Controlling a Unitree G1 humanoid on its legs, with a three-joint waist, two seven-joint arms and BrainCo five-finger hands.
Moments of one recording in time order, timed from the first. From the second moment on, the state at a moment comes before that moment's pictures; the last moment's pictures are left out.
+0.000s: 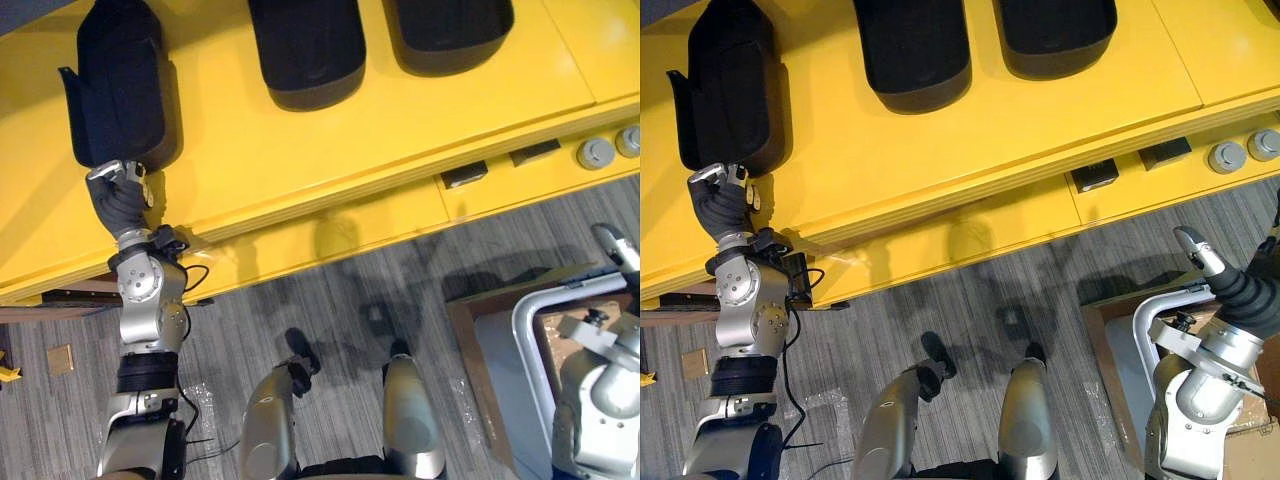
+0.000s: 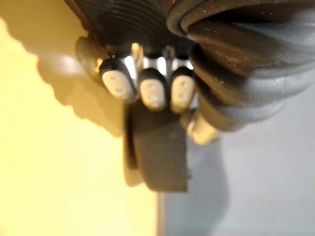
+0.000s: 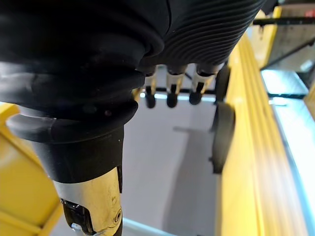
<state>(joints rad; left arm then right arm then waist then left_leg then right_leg) -0.50 0.37 0.23 0.24 -0.47 -0.23 0.38 0.12 -0.23 -0.37 -0.53 0.11 -0.35 -0.35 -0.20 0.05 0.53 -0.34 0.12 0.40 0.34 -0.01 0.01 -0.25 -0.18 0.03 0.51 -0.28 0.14</state>
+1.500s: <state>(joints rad) 0.30 0.07 -0.08 0.20 -0.18 -0.37 0.34 -0.97 -0.59 -0.12 0.52 -0.14 -0.06 -0.83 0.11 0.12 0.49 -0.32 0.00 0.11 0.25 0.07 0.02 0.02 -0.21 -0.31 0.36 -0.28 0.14</state>
